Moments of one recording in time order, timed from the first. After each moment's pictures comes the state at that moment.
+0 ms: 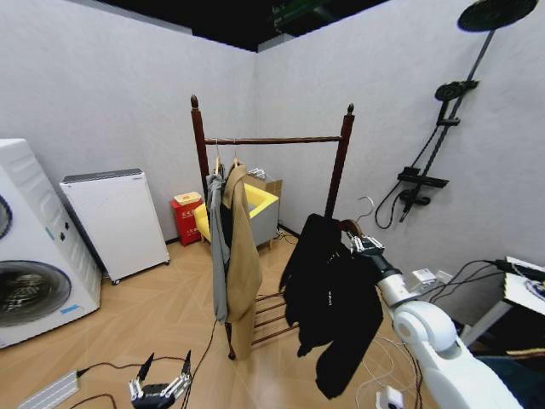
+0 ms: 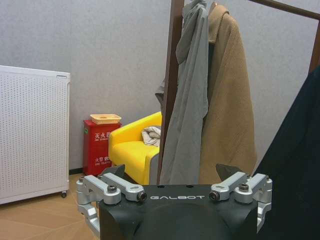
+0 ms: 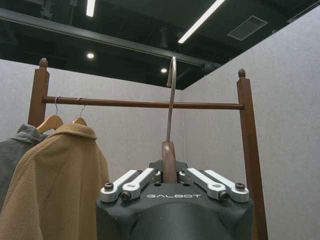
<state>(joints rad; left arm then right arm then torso) 1.86 -1.52 -0.65 -2.22 -0.22 -0.12 0.14 -1.03 0.95 0.62 2.04 0.66 -0.09 0.01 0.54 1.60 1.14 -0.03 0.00</state>
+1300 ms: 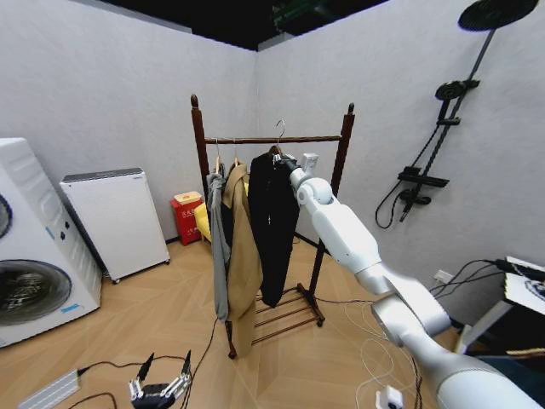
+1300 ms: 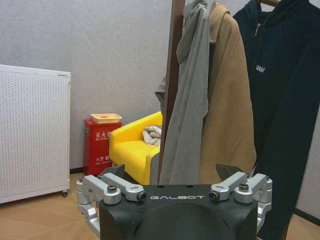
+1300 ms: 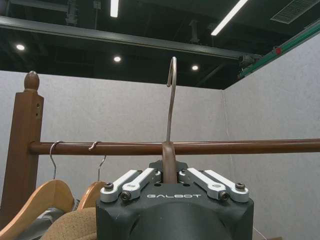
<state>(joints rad) 1.86 -1.52 -0.65 -2.22 -0.22 -0.12 0.14 0.19 1.29 -0.05 1.08 0.72 -0.17 0.04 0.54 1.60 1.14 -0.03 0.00</state>
